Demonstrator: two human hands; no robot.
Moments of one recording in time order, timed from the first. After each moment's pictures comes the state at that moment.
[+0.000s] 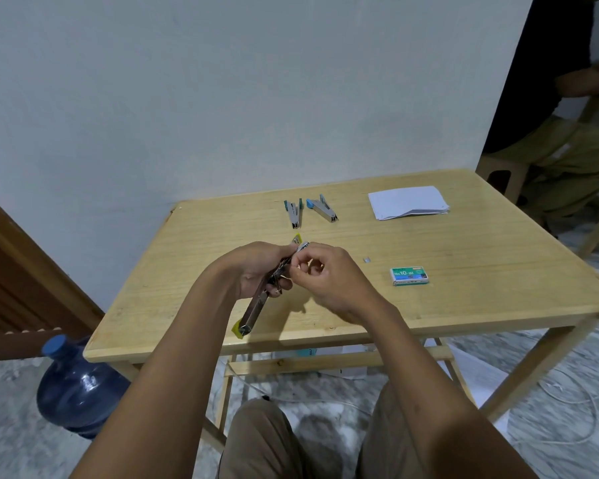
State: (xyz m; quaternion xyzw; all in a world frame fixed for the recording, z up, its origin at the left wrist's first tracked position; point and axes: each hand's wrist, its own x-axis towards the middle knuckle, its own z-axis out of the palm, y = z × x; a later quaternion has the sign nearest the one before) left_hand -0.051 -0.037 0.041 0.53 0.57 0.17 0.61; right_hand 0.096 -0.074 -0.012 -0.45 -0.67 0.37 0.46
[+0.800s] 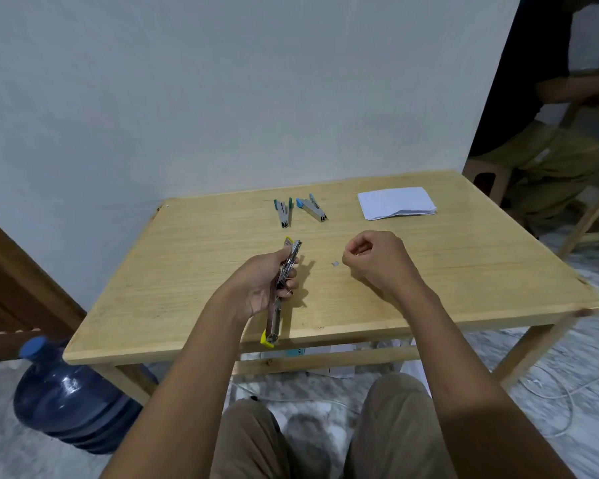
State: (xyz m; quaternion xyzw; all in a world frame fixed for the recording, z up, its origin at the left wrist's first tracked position) left_hand -0.034 -0.041 0.005 0.43 0.52 0.31 0.67; right_hand 0.172 -0.063 -0.010 -0.65 -0.57 0.26 0.43
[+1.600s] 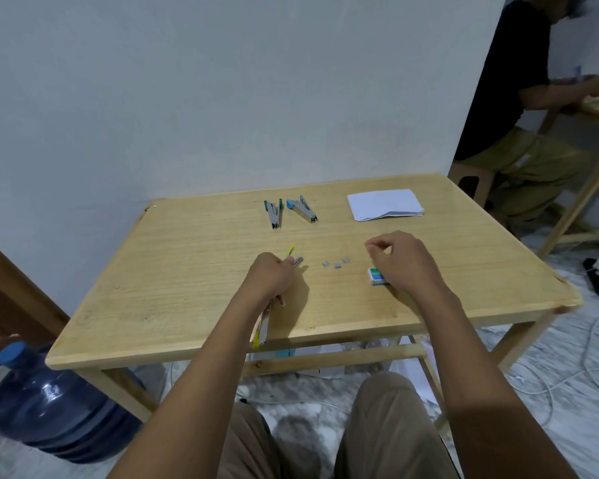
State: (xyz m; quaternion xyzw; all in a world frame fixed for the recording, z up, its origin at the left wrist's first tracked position) left_hand -0.013 -0.034 -0.007 0.60 0.66 0.24 0.39; right_hand 0.210 -0.077 -0.006 -0.73 -0.57 0.14 0.34
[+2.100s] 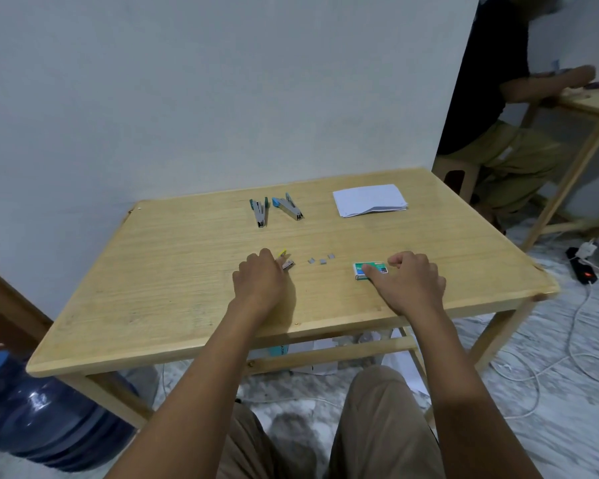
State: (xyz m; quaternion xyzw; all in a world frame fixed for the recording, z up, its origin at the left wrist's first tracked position) left_hand 0.002 -0.033 -0.030 0.71 0.68 0.14 0.12; right_hand 0.220 -0.108 -0.031 -0.84 -0.46 0.12 0.26
